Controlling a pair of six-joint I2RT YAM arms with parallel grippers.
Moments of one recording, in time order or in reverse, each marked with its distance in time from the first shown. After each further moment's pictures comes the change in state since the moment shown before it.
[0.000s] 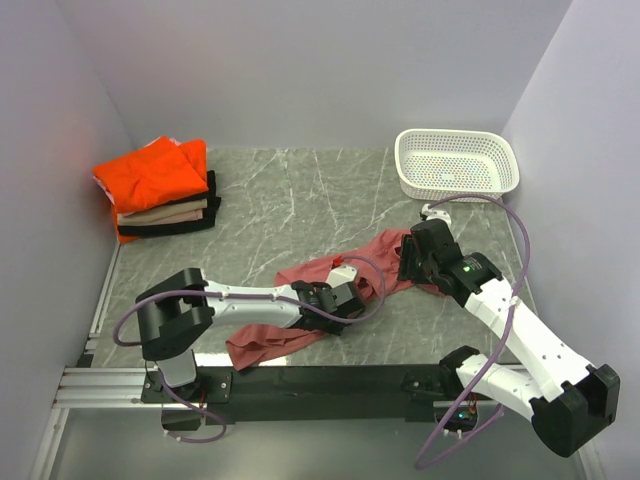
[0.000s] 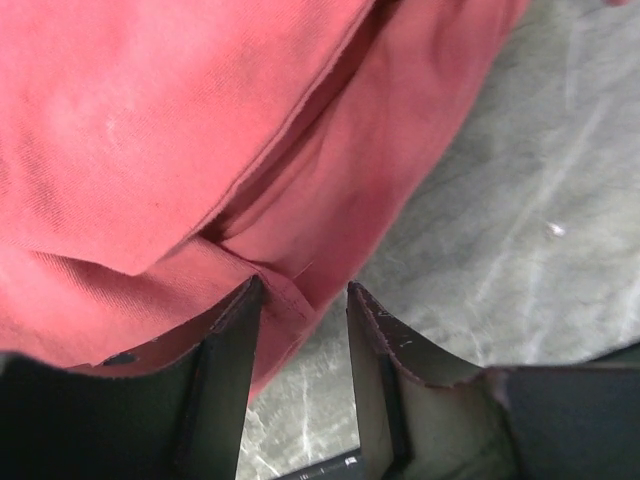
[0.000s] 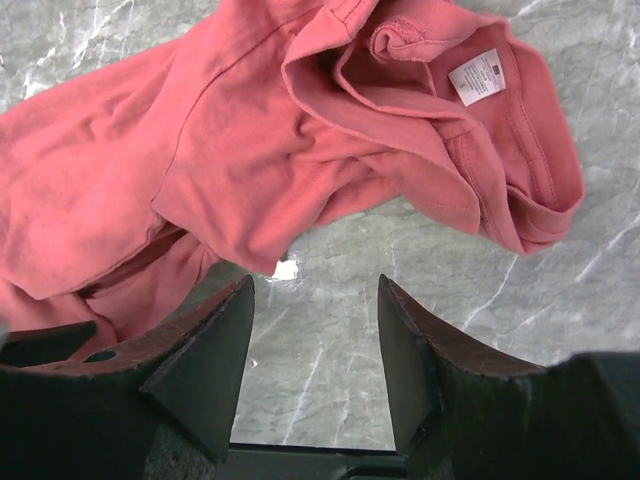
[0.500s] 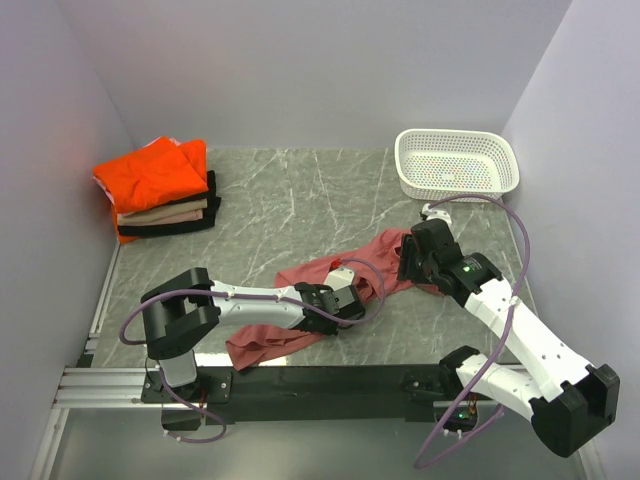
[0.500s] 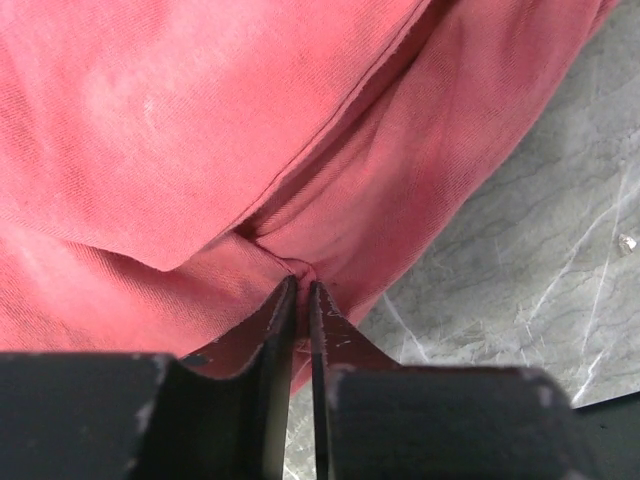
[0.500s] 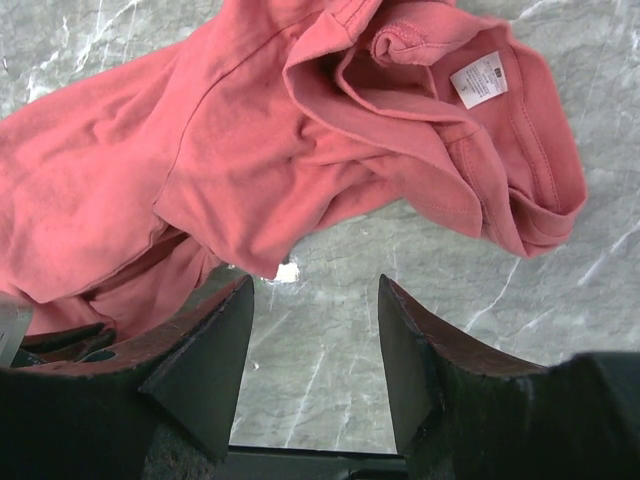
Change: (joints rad) left arm -0.007 0.043 0.008 -0.051 -0.051 -0.021; right arm -0.002 0.000 -0.005 0.010 -0.005 0.000
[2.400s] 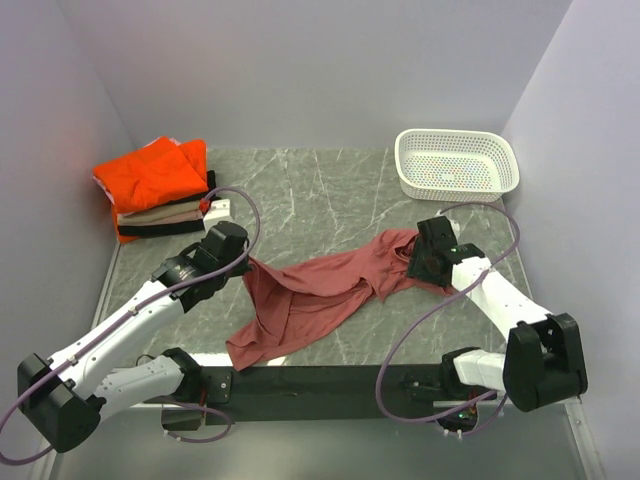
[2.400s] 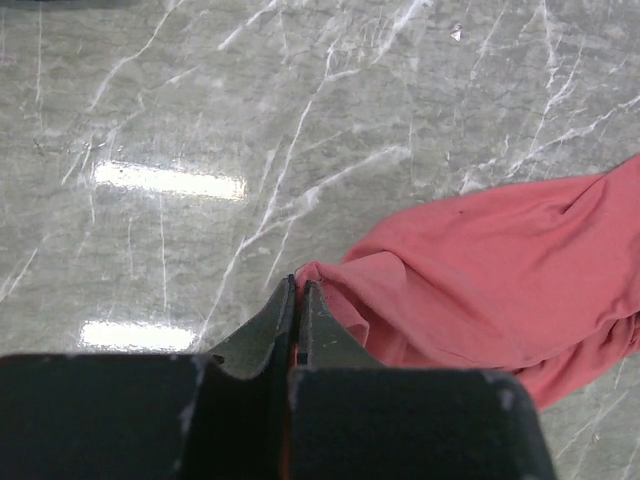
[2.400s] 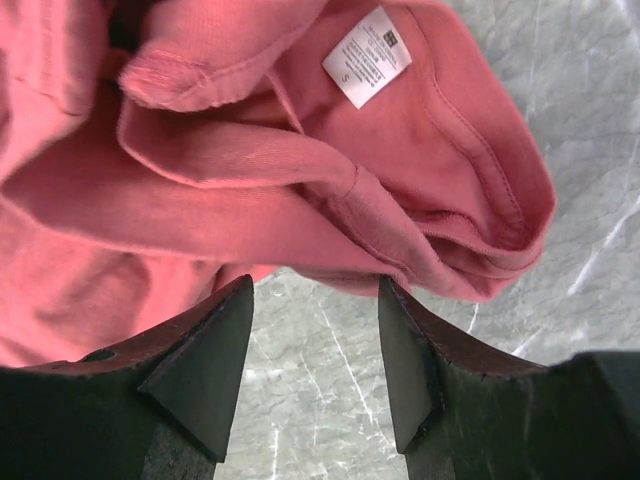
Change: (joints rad) left arm 0.588 -0.758 -0.193 -0.128 -0.063 0.138; right arm -0.236 0.249 -0.113 0.175 -0.034 0.028
